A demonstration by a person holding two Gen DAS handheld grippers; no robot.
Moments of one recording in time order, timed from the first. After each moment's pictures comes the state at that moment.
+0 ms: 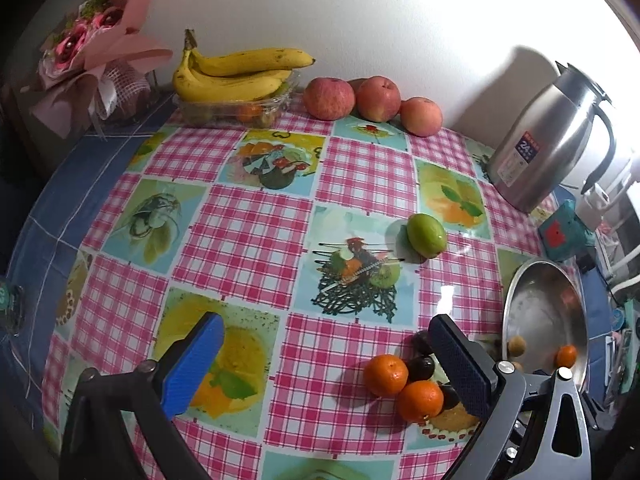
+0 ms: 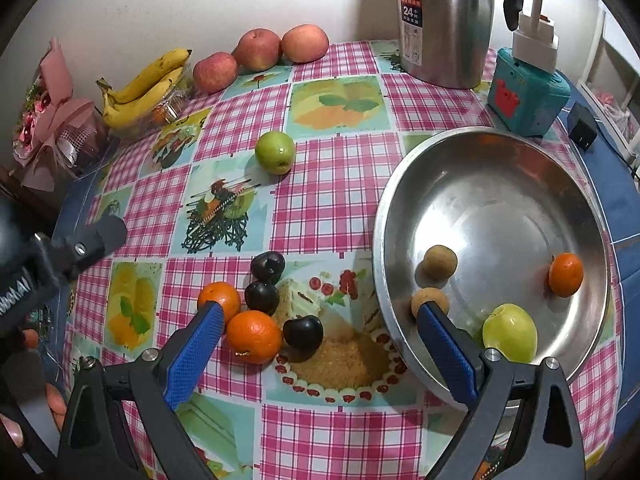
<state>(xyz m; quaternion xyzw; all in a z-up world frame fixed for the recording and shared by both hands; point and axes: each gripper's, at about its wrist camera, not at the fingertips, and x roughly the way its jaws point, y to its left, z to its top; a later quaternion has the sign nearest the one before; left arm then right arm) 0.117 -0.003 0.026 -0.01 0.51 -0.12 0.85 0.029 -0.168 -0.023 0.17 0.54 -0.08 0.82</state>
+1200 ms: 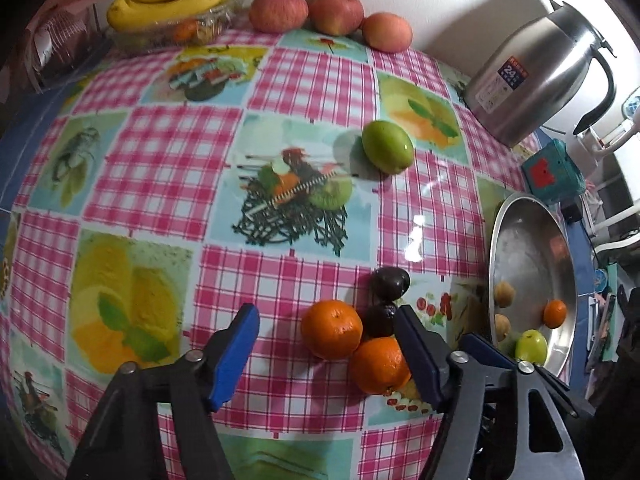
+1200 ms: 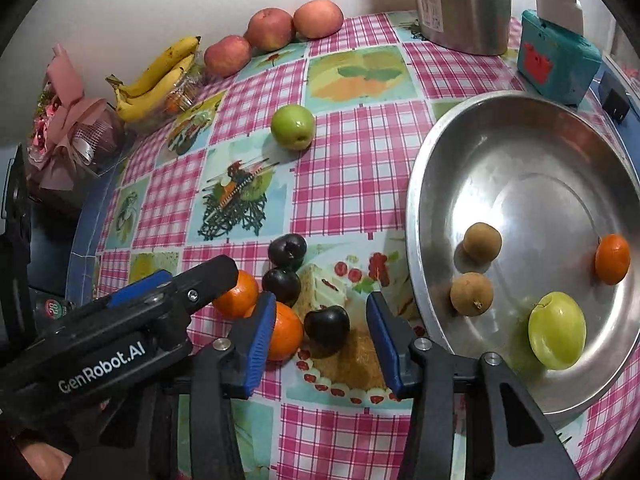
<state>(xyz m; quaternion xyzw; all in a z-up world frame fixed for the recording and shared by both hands) 0.111 -0.041 -0.031 -0.02 0.61 -0.18 0.77 0.034 -0.169 -0.049 0.22 0.56 -0.03 0.80</state>
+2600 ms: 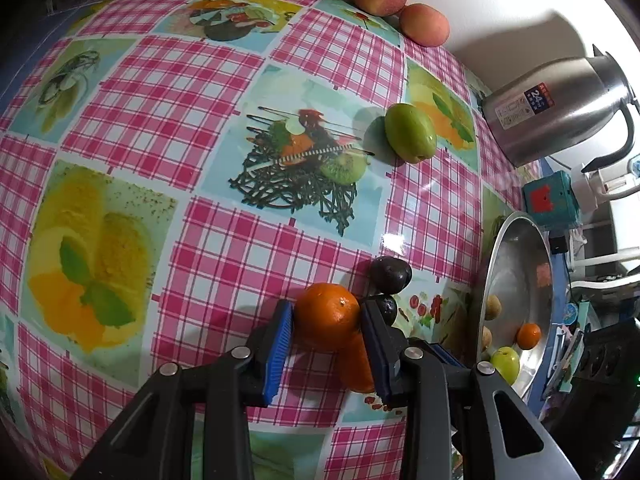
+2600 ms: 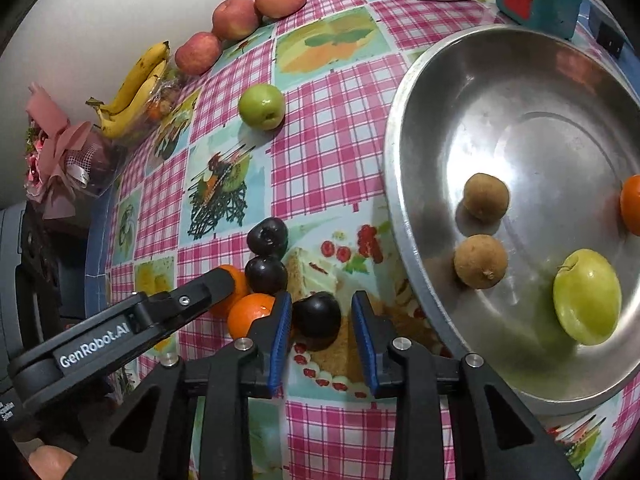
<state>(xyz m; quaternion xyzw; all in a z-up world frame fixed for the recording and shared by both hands) 0.114 -0.024 -0.049 -0.12 0.65 -0.17 0.73 0.029 -0.179 -0.064 0.30 0.57 -0.03 0.76</state>
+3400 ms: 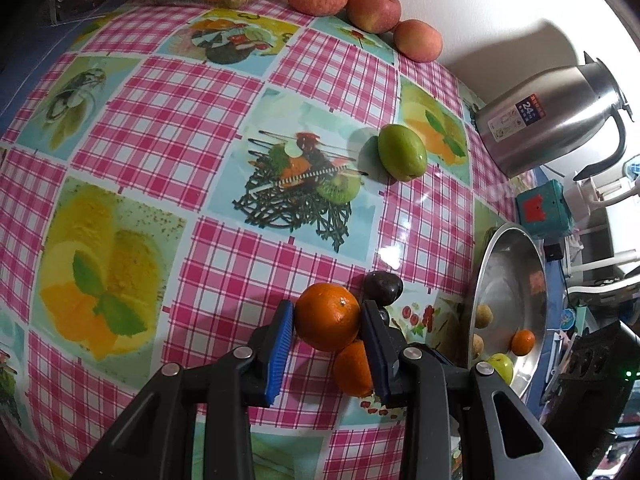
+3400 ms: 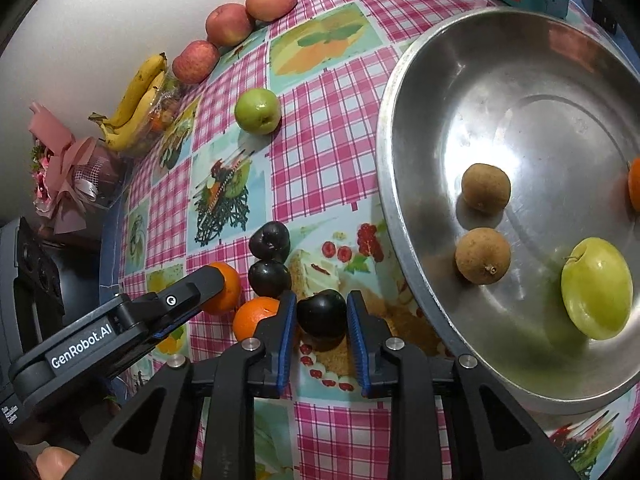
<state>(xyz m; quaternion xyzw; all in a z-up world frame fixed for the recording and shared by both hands) 0.113 -0.021 -0.035 -0.12 0.63 -0.17 0.75 0.024 -0.191 -0.066 0.34 0.55 -0.02 0.76</state>
